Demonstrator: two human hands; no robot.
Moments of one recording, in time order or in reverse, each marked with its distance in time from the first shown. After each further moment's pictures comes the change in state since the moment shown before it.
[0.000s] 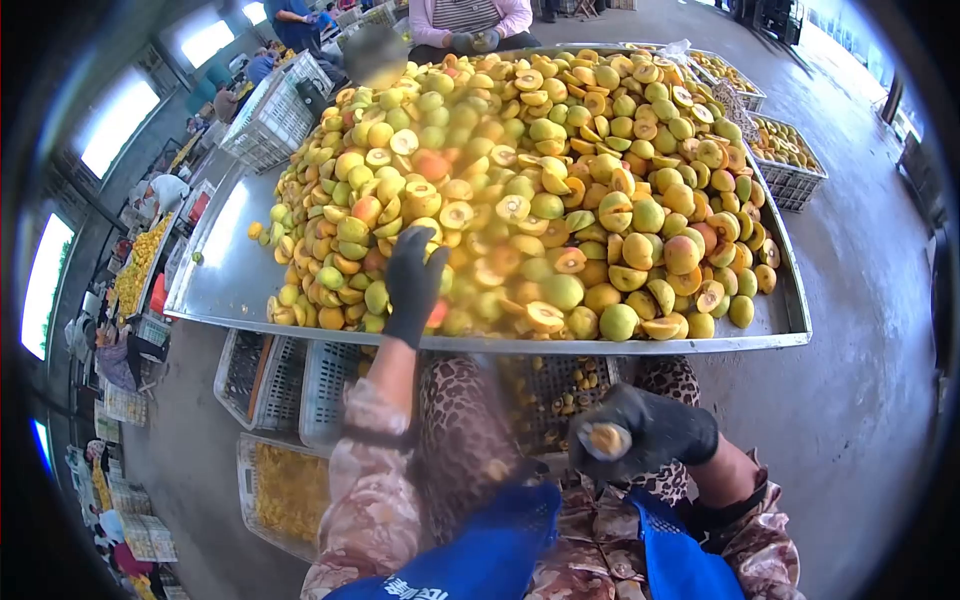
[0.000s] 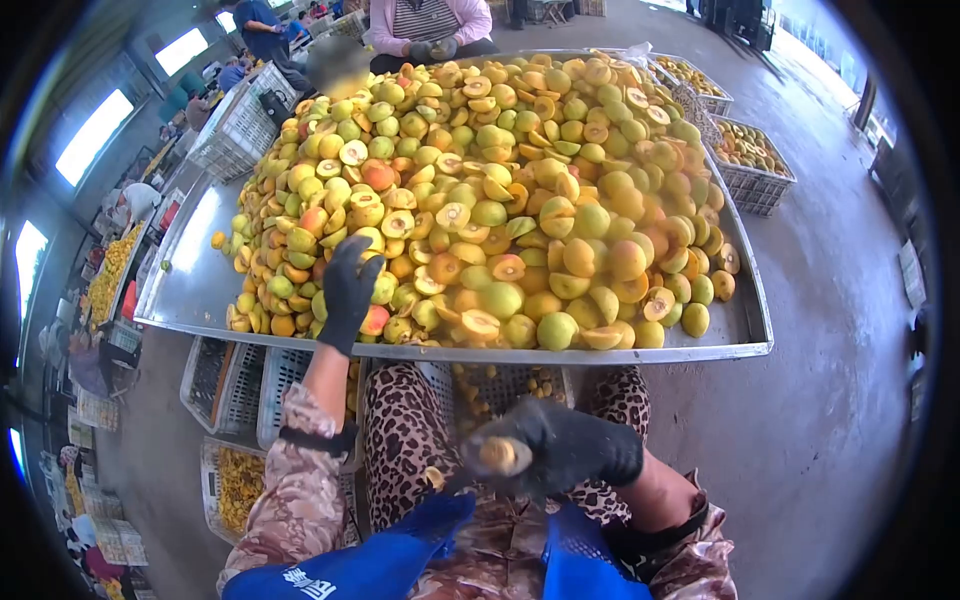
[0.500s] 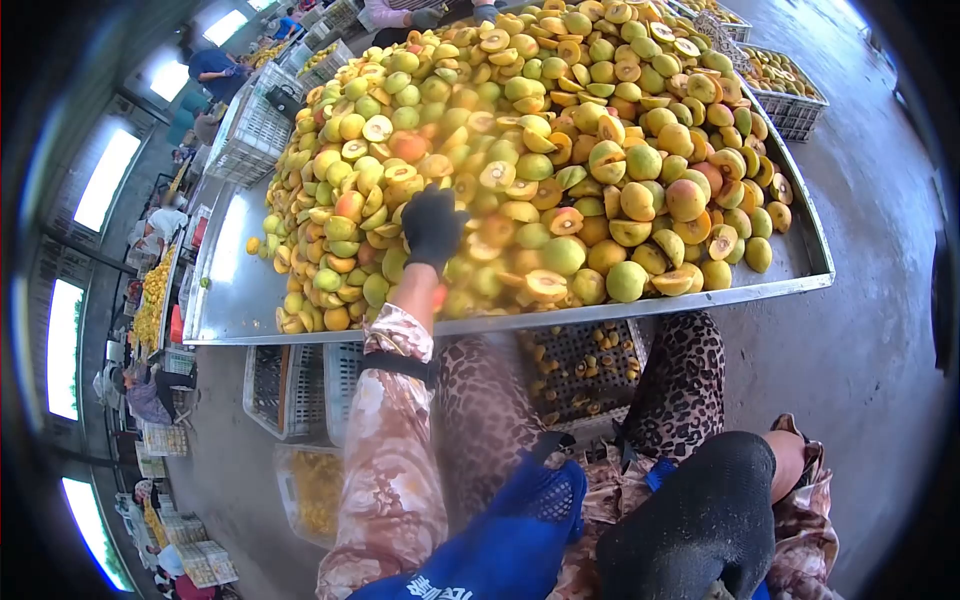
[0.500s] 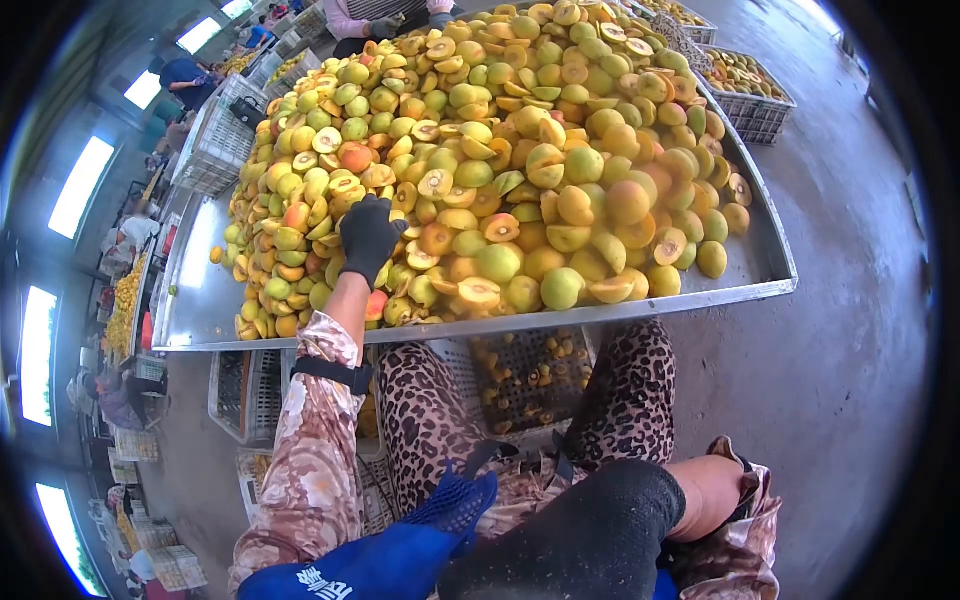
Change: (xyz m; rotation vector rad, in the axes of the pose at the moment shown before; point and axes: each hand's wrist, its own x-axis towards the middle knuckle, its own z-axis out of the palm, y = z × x) left_hand 0.053 0.007 0.061 0.530 -0.435 0.077; right_hand 0.022 -0.070 0.033 0.569 -0.727 -0.567
